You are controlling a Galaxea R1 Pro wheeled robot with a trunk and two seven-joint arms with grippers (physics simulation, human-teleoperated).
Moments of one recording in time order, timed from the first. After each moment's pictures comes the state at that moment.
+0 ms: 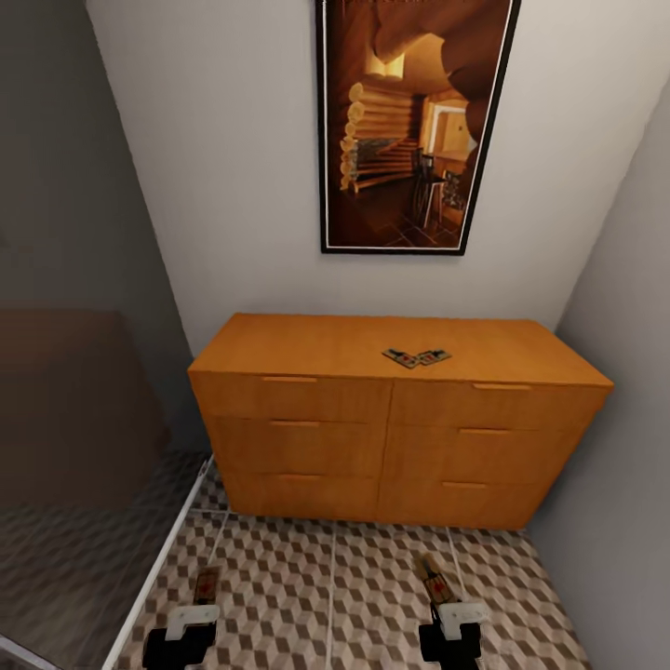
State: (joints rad) left arm -0.50 0.03 -0.79 0.07 0.76 -0.54 0.11; right arm -0.26 0.05 0.12 -0.44 0.05 -0.41 -0.16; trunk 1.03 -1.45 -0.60
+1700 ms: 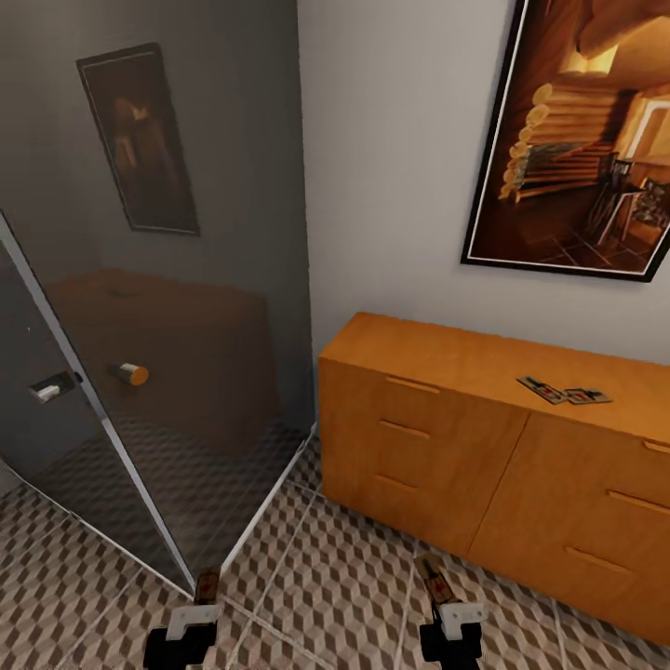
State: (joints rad) left arm -0.50 0.03 -0.79 0.07 0.76 -0.54 0.11; right arm -0.26 0.04 0.12 -0.44 0.05 -0.41 -0.16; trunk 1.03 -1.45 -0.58
